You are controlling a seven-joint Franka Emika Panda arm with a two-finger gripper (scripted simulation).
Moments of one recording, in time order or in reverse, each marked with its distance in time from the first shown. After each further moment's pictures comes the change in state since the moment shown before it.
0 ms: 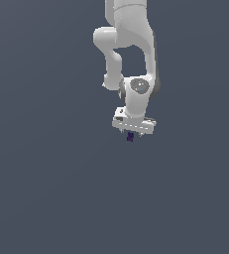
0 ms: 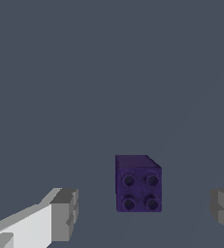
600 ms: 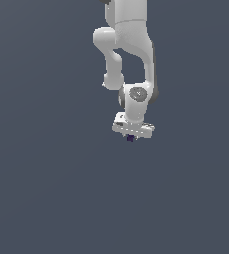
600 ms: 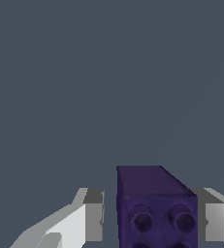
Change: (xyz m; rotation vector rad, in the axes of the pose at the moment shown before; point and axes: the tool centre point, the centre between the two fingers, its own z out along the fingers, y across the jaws) arm -0.001 0.000 0.037 -0.001 -0.001 0.002
